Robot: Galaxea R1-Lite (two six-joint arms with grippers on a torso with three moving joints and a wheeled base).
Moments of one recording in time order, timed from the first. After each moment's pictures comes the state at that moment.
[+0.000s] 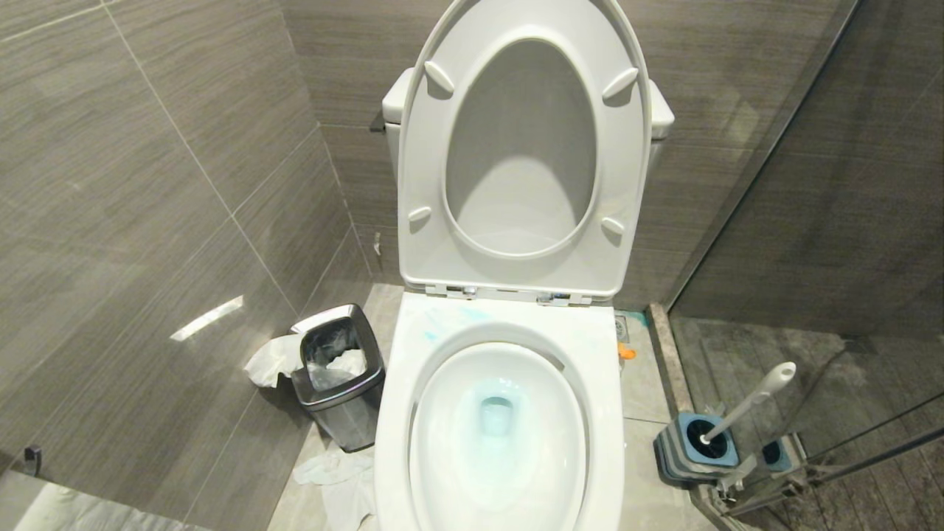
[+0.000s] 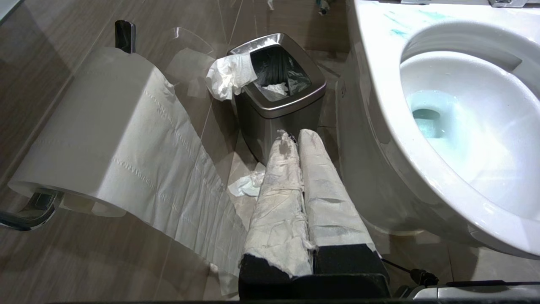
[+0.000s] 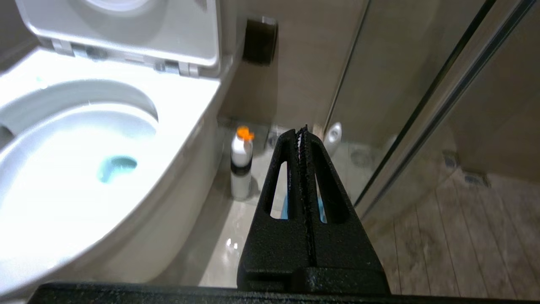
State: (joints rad) left arm 0.00 0.00 -0.02 0.05 0.00 0.00; right arm 0.01 0.00 -0.03 -0.13 -0.02 -0.07
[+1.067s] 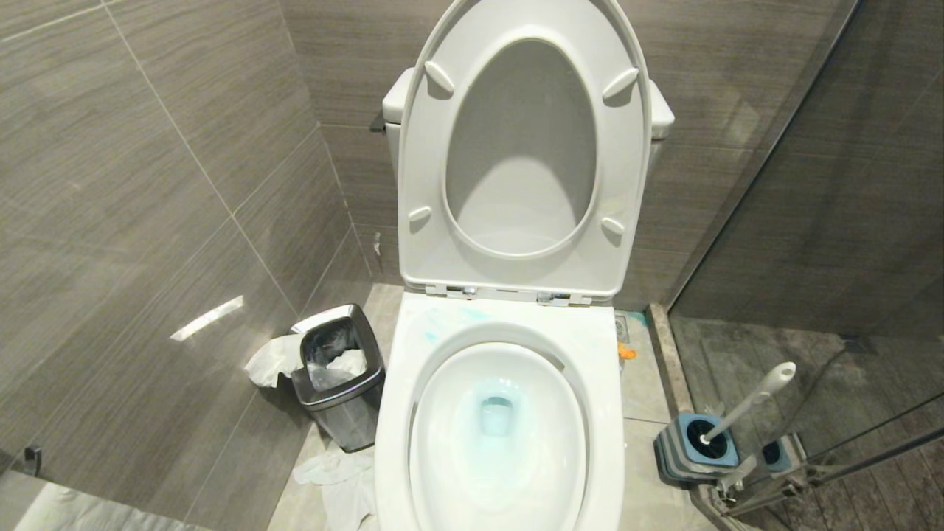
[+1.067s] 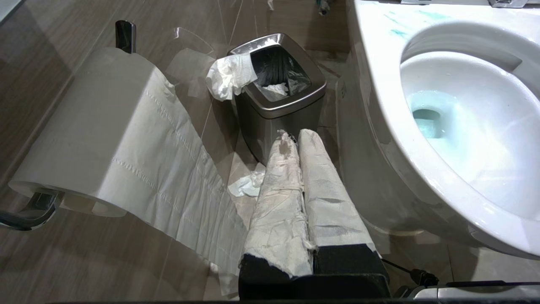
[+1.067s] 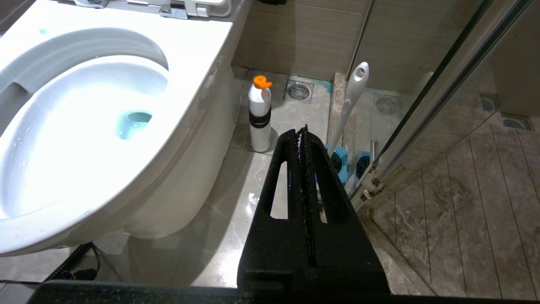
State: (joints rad) left arm 0.00 0.00 -0.02 0.05 0.00 0.00; right arm 0.01 0.00 0.00 0.00 0.00 0.01
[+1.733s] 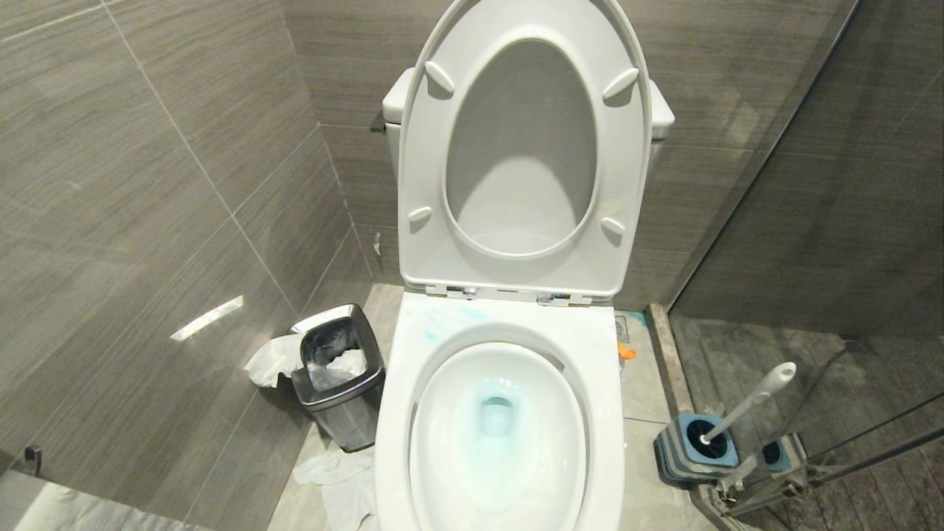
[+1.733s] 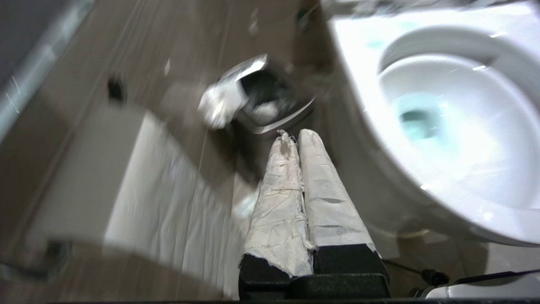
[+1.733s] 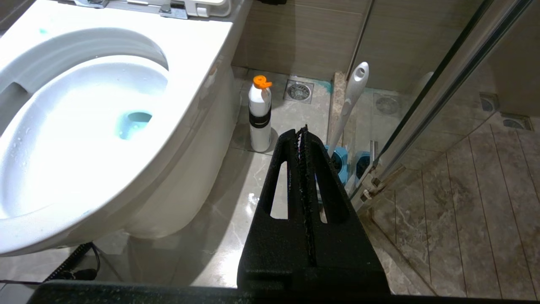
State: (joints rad) left arm -0.01 0.01 -0.09 0.05 -0.10 0.11; right arm 0.01 0.00 0.00 0.00 0.00 0.01
